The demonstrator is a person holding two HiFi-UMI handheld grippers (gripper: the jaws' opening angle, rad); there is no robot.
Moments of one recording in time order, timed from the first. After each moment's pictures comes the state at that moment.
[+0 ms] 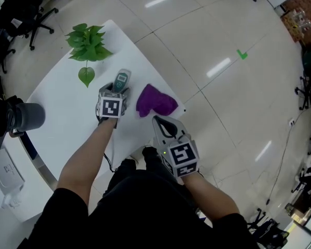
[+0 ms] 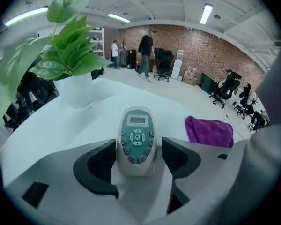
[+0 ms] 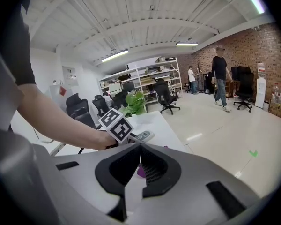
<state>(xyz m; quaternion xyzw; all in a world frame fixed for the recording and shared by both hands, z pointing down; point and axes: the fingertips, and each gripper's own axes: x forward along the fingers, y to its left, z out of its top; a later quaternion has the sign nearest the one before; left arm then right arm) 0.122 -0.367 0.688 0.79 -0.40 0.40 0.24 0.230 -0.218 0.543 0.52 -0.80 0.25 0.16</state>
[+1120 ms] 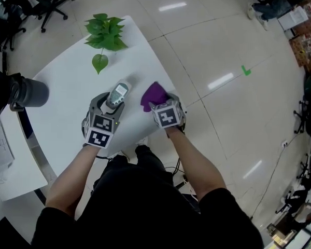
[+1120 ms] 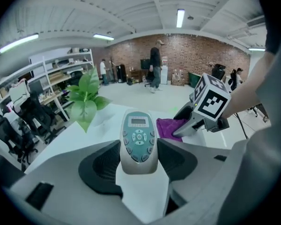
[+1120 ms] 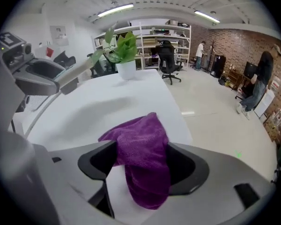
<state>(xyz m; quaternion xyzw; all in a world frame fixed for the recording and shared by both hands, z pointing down) 0.088 -0.270 0.583 0.84 -0.37 0.37 0.13 0.245 -0.276 0.686 0.46 -0.74 0.29 0.39</state>
